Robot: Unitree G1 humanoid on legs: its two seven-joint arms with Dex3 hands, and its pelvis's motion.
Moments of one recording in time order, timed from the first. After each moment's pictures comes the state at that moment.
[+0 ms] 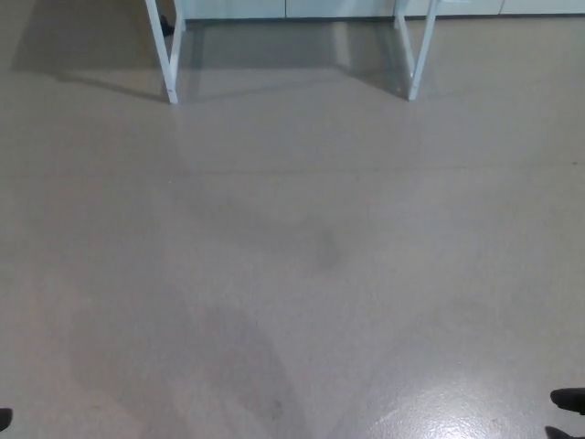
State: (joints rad) left_arm -0.01 0.50 0.14 1.00 0.06 -0.15 -0.18; right_arm -0.13 -0.37 -0.10 1.11 -0.15 -0.26 -0.04
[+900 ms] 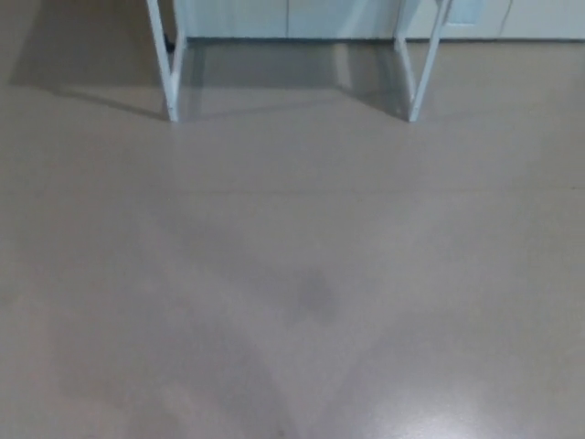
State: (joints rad) left_arm 0.14 0.50 0.09 1.01 0.06 -0.21 -0.21; right_arm 0.05 -0.37 -0.09 1.18 -0.13 -0.39 -0.06
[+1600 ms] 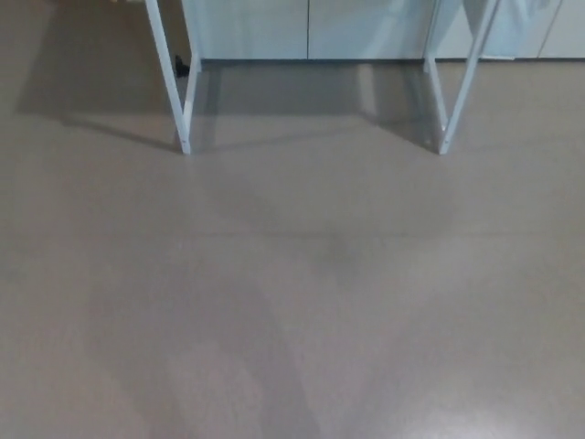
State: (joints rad) left_arm 0.10 0.52 0.09 0.98 0.06 -0.21 -0.22; right_arm 0.00 -0.38 -0.09 1.18 -0.12 -0.39 -0.06
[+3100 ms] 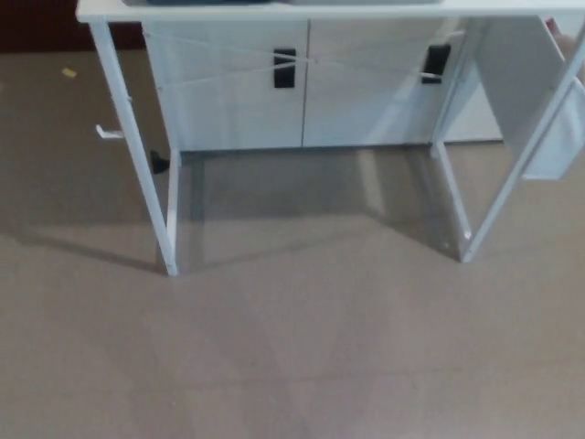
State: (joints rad) left_arm 0.10 0.54 0.05 1.02 0.07 -0.23 -0.21; right_arm 0.00 -0.38 -0.05 1.19 -0.12 -0.40 -0.06
